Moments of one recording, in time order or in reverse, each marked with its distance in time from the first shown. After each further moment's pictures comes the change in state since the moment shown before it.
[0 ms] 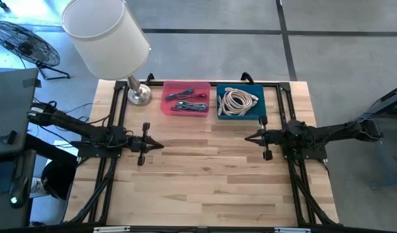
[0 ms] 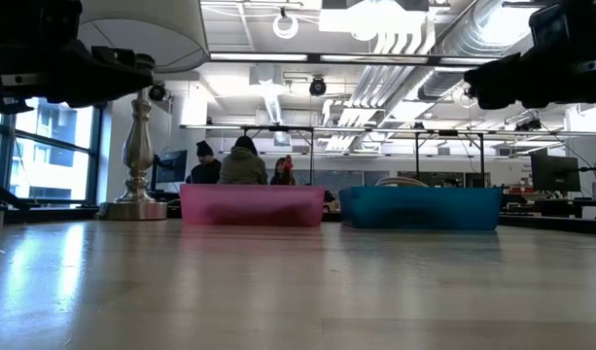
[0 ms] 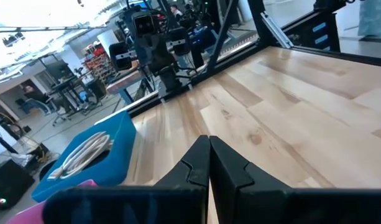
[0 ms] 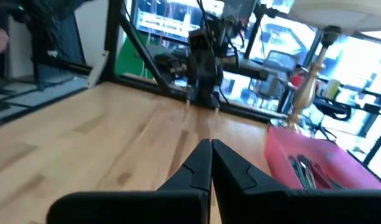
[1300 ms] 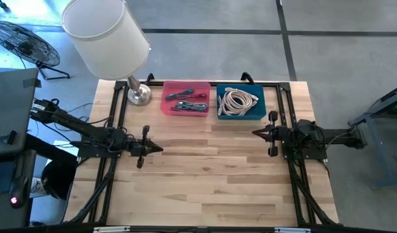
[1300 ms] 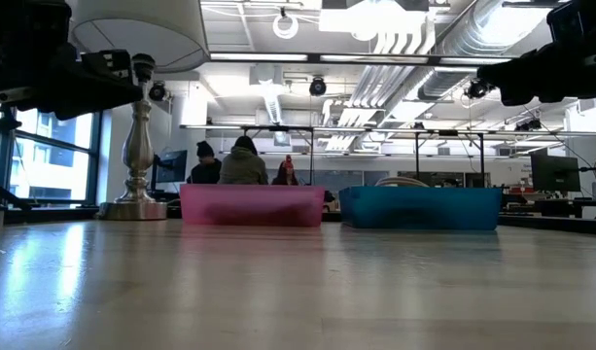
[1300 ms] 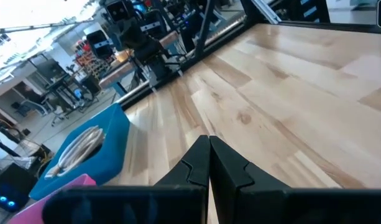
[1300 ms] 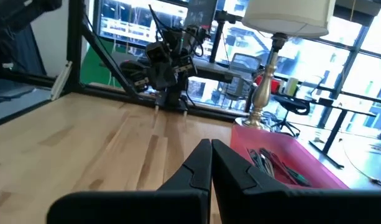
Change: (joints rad) left arm -0.075 0.000 0.000 -0.073 -0.063 0.066; right arm 0.015 -0.460 0.025 -0.430 0.159 0.025
